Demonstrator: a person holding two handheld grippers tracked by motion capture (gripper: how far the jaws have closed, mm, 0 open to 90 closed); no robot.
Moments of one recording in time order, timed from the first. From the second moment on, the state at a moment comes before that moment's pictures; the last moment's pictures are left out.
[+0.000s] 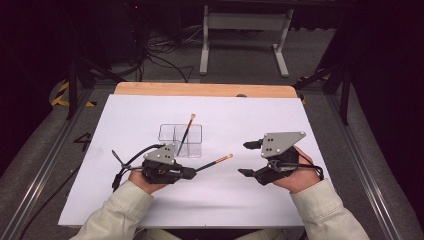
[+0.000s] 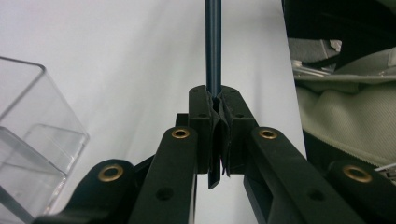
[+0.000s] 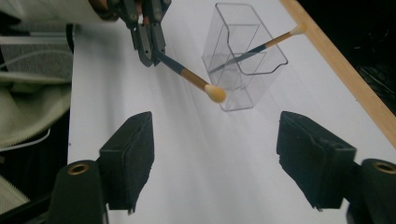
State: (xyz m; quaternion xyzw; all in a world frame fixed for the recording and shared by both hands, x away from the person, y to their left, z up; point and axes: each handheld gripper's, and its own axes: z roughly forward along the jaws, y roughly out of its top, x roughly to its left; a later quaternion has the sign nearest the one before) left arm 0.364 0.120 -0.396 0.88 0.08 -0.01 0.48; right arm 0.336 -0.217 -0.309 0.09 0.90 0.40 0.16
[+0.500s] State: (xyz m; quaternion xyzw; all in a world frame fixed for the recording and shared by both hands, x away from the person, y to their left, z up) left arm 0.365 0.133 -0.397 0.83 0.08 0.00 0.55; right arm 0.340 -0.232 -0.328 0.12 0.86 0.48 0.16
